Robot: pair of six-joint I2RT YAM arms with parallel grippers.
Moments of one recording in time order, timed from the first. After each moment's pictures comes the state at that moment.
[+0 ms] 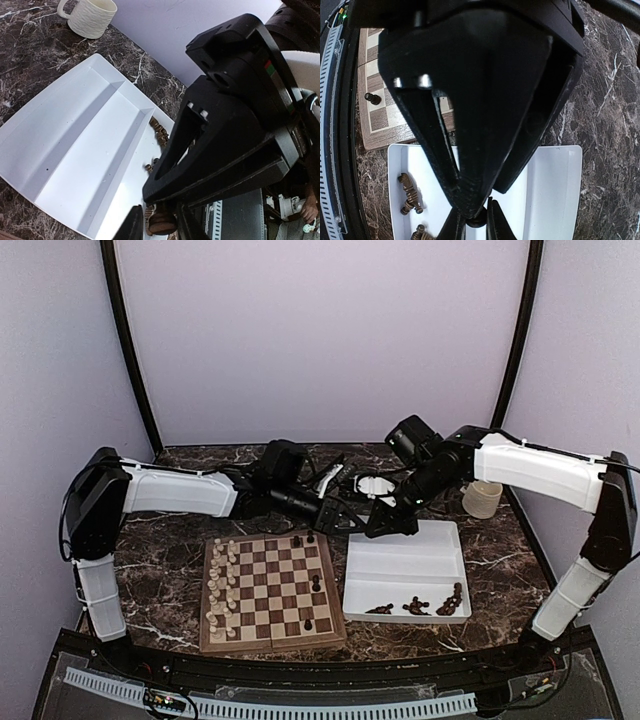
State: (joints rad) left arm -0.84 1.91 1.32 0.06 0.76 -0.38; right arm 0.76 1.62 1.37 -0.85 -0.38 -0.65
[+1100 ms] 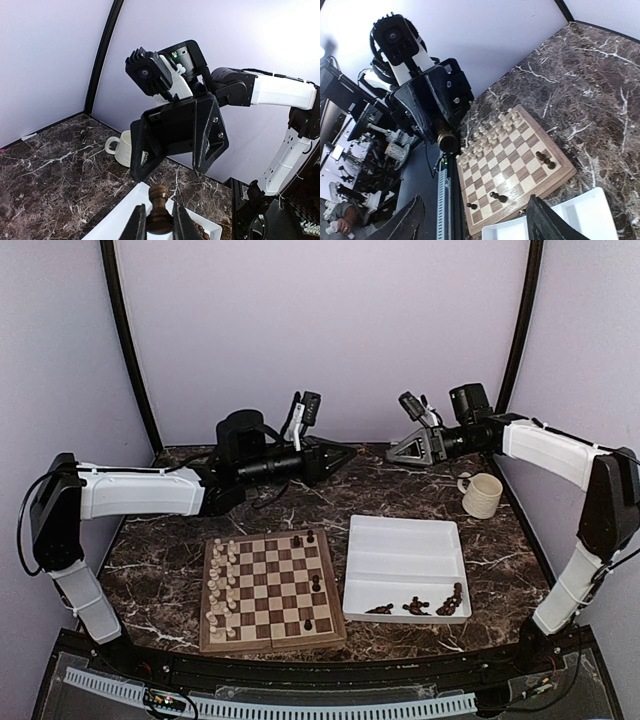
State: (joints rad) left arm -0.82 1.72 1.21 0.49 0.41 -0.34; right arm 0.34 1.66 1.39 -0.48 -1.25 0.00
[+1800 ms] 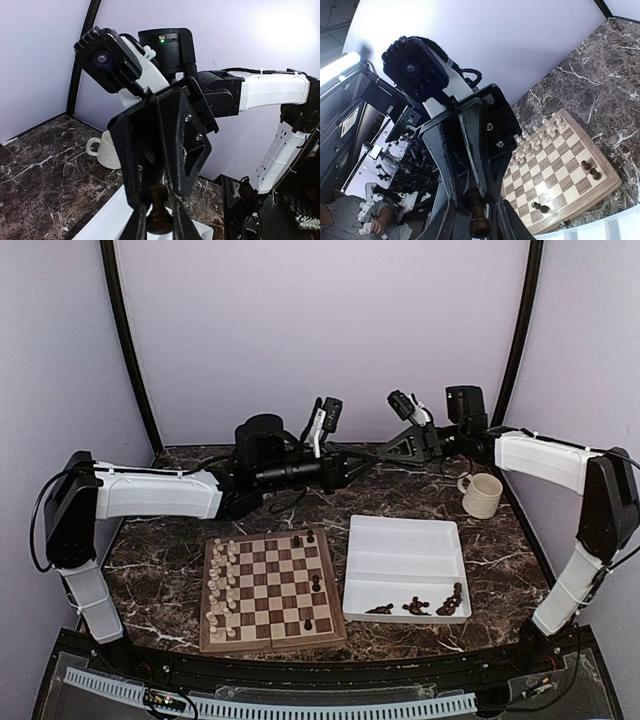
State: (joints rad) left arm -0.88 1.80 1.28 0.52 0.41 -0.34; right arm 0.39 1.66 1.29 -0.04 -1.42 0.44
